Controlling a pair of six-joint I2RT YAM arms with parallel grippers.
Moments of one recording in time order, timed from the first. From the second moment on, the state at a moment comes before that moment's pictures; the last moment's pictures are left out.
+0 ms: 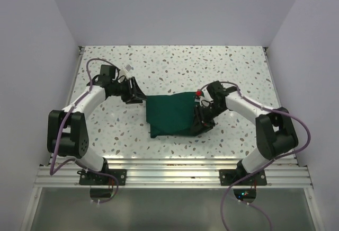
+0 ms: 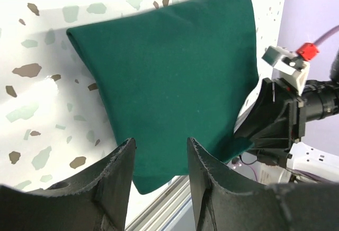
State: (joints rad) left arm -0.11 1.57 1.06 -0.45 0.74 -0.45; right arm 0.39 1.61 1.00 -0.87 -0.77 0.29
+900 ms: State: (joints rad) left arm -0.29 2.07 1.30 0.14 1.02 -0.84; right arm 0.24 2.13 1.47 -0.37 -0.95 0.69
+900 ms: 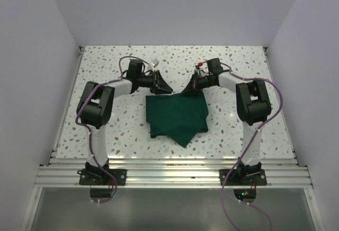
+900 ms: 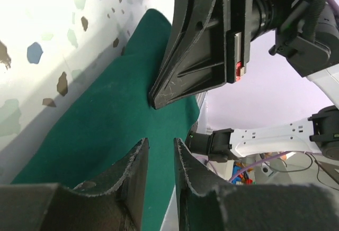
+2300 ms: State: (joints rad) left arm -0.13 1.72 1.02 -0.21 0.92 -0.49; right arm 0.08 1.79 1.16 -0.62 -0.89 0.43
